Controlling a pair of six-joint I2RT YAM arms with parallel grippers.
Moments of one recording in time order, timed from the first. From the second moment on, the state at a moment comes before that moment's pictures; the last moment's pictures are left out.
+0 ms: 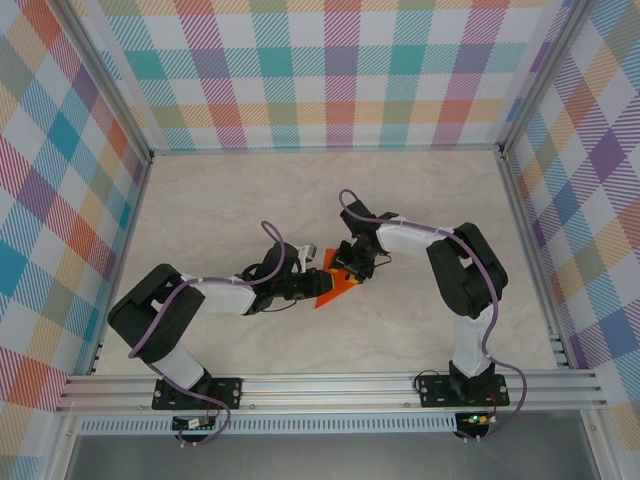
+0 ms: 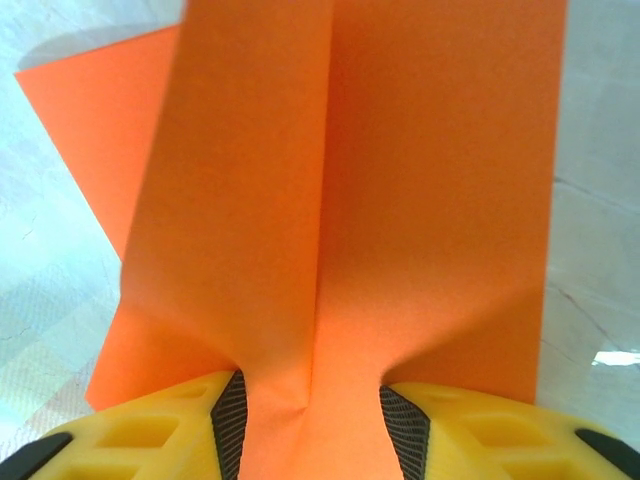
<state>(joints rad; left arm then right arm) -0.70 1.62 0.61 0.35 0.41 -0.84 0.60 1.96 1.23 -0.61 -0.35 0.97</state>
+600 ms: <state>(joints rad) -0.70 1.65 0.65 0.23 0.32 -0.81 0.60 1.97 1.23 -0.62 -0.34 0.97</state>
